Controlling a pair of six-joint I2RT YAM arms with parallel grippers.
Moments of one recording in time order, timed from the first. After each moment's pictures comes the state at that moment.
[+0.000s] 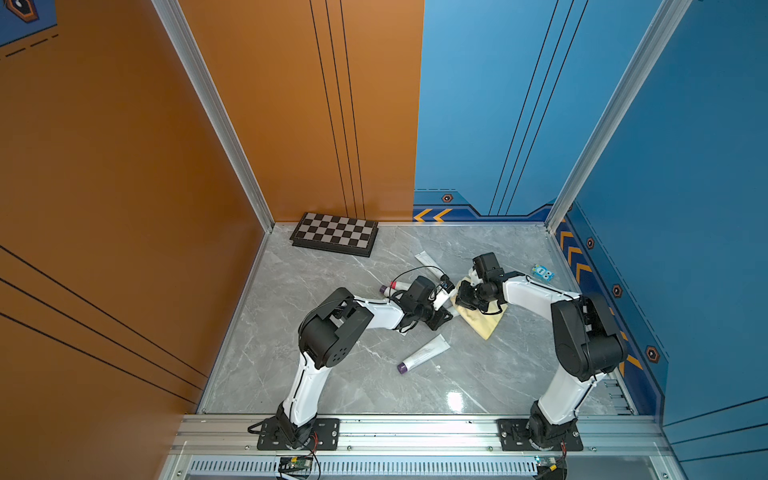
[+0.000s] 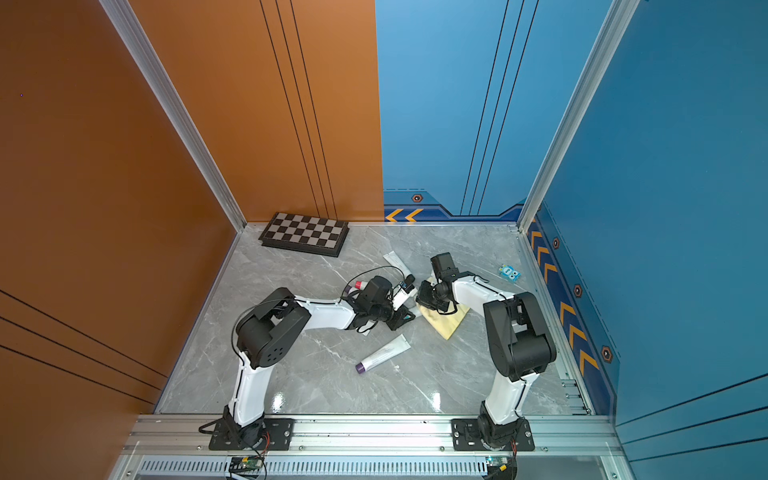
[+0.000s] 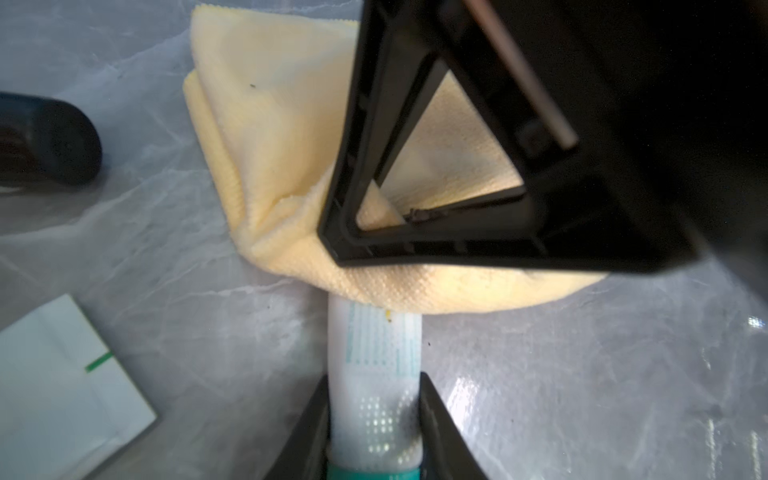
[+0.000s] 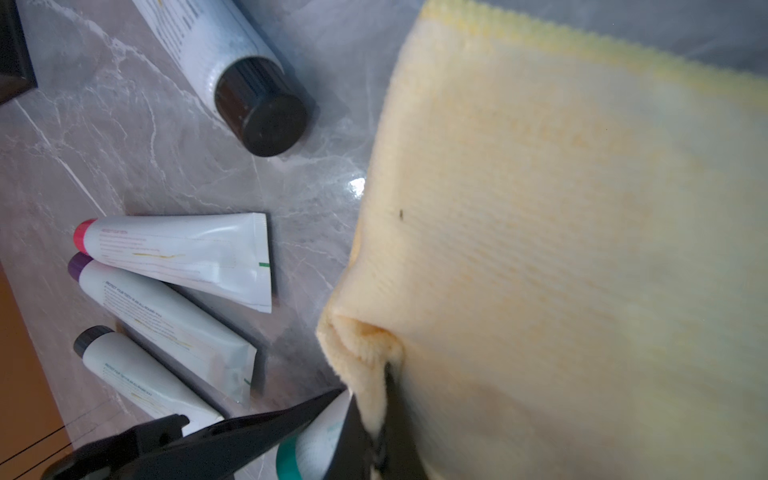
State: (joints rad) left arm -0.78 2.10 1.18 0.21 0.34 -0.03; right arm 0.26 1.78 1.07 -0.43 -0.31 0.63
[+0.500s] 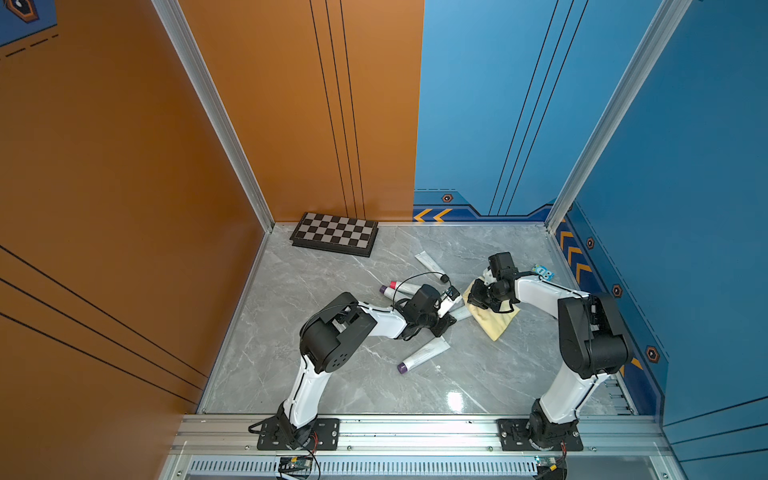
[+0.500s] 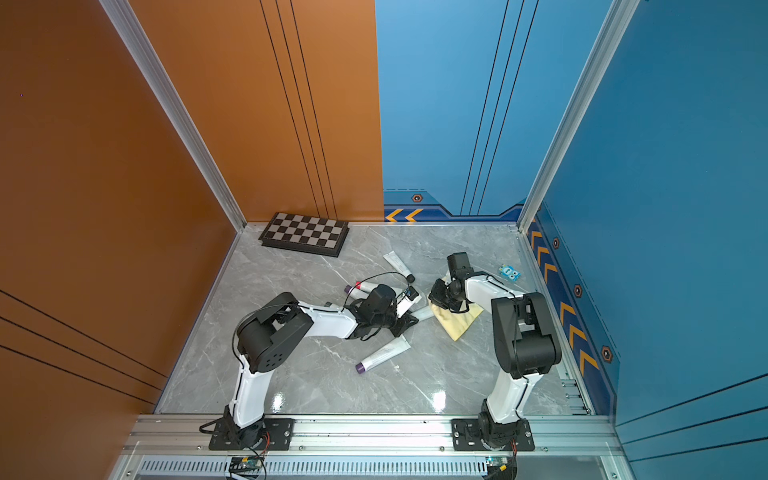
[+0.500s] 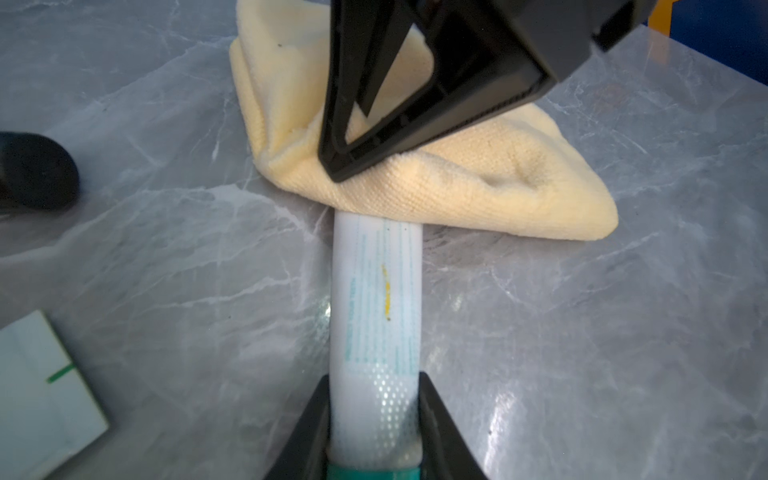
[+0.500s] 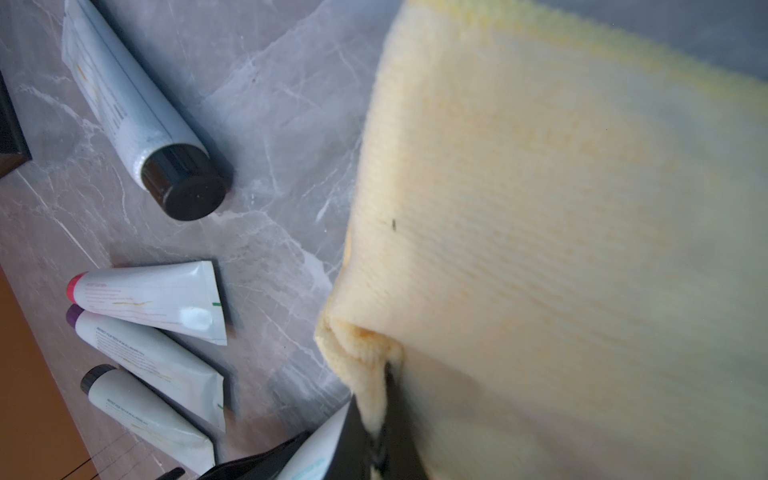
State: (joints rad) left arm -0.84 2.09 1.13 0.31 0.24 -0.01; right arm 0.19 1.78 1.06 -0.43 -0.33 0.62
